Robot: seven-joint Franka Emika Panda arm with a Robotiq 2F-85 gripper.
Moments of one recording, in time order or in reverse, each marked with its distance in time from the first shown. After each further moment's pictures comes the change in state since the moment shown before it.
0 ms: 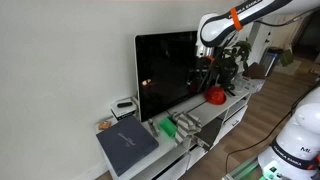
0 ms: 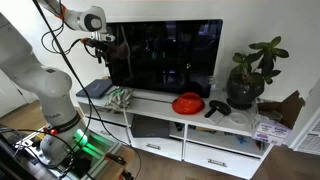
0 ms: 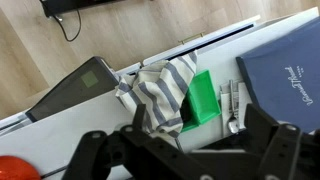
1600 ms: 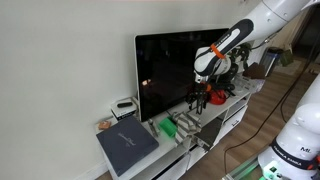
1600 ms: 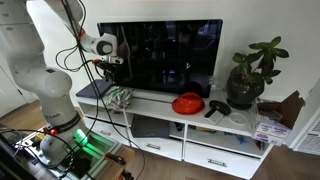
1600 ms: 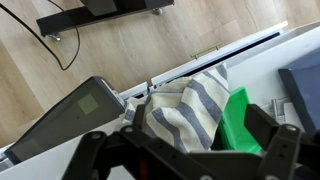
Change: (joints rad) arm -0.001 0.304 -0.047 -0.086 0.032 0.283 -0.084
